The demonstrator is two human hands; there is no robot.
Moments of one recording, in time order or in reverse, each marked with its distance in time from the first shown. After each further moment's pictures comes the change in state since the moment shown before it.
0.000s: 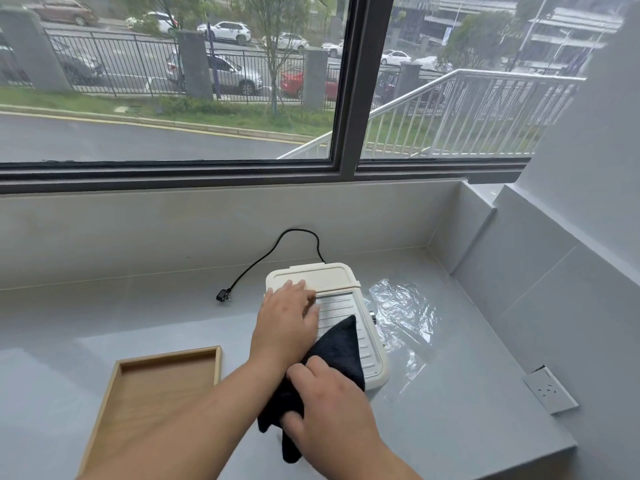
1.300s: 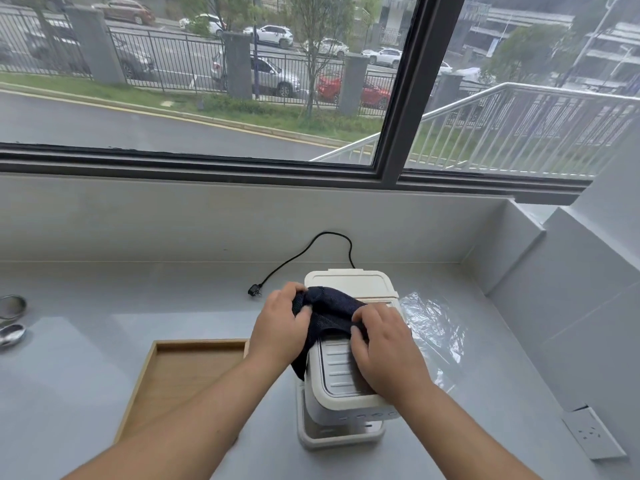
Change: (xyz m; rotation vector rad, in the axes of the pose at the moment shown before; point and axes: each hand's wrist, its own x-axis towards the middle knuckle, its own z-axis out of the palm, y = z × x) left_hand -0.009 -0.049 -0.035 -0.281 0.143 -0.244; right_hand 0.067 0.060 -0.017 -0.010 0.189 0.030
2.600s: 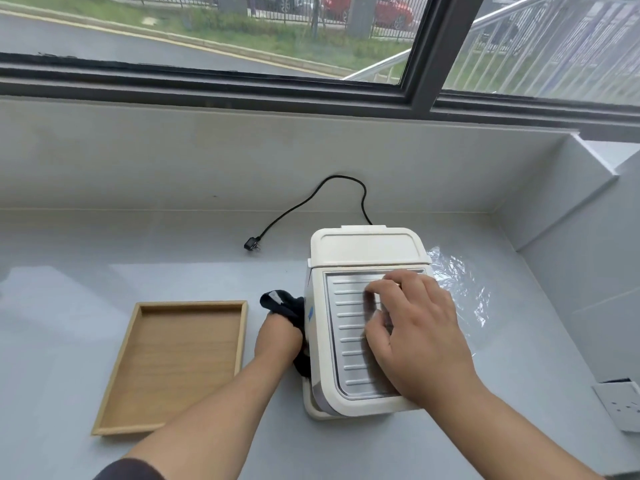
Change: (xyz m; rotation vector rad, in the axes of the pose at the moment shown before) left_hand 0.019 -0.145 0.101 0.140 -0.242 -0.558; right_hand 0.006 0.008 0.016 -0.108 -0.034 0.076
